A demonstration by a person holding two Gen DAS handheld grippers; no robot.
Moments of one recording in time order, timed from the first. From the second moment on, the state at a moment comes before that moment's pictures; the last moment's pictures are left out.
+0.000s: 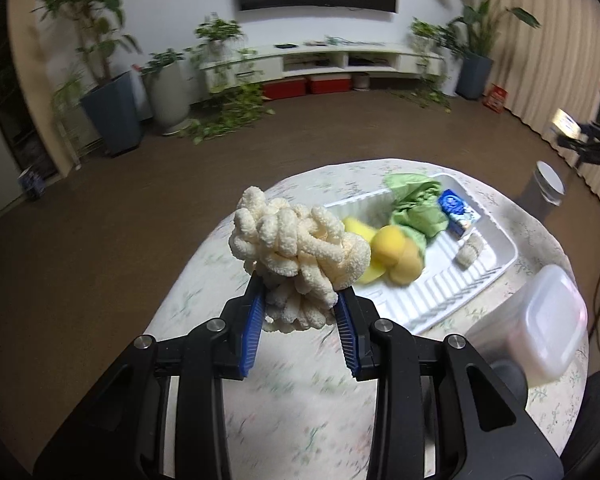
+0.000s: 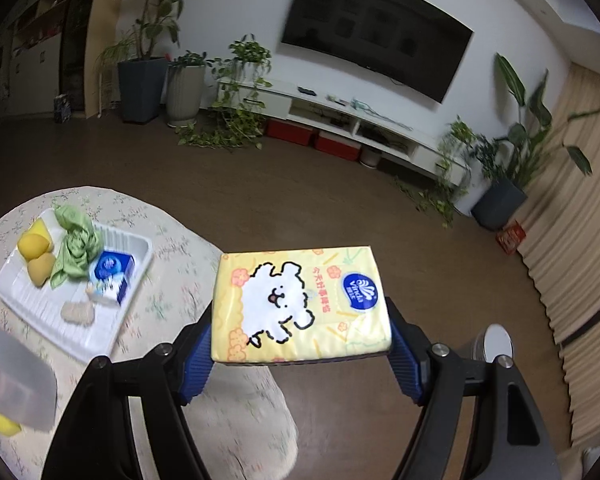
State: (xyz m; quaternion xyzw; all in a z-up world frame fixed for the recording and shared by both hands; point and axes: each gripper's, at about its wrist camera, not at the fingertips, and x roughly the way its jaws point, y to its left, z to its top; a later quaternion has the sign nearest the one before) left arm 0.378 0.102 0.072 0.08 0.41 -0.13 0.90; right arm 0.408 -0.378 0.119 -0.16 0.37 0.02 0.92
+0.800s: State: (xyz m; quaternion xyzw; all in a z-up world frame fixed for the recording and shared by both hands) left arm 0.455 -0.027 0.003 0.19 0.45 -0.26 0.83; right arm 0.465 -0.170 0.012 -0.28 0.40 0.30 0.82
